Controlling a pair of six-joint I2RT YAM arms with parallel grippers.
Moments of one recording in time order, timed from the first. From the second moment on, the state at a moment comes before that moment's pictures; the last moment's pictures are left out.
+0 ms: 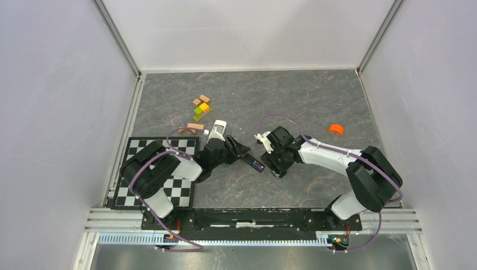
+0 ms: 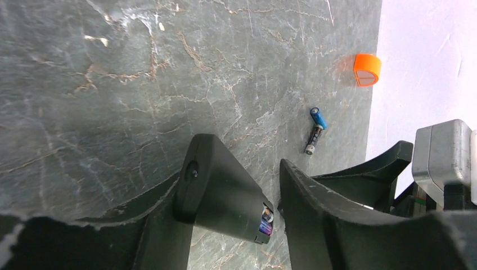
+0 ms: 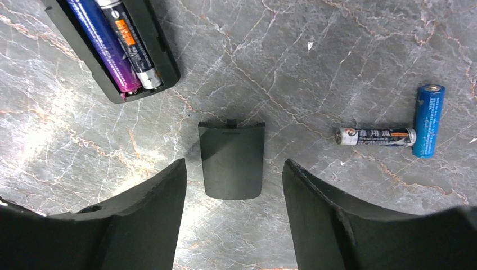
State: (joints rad) left arm -0.73 1.69 0.44 0.80 0.00 -1.12; right arm 0.72 1.52 0.82 -0.53 -0.03 -0.04
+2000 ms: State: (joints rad) left arm -0.72 1.27 0.45 0.35 0.07 -0.91; right arm 0.70 1.48 0.78 -0.58 -0.03 -0.05
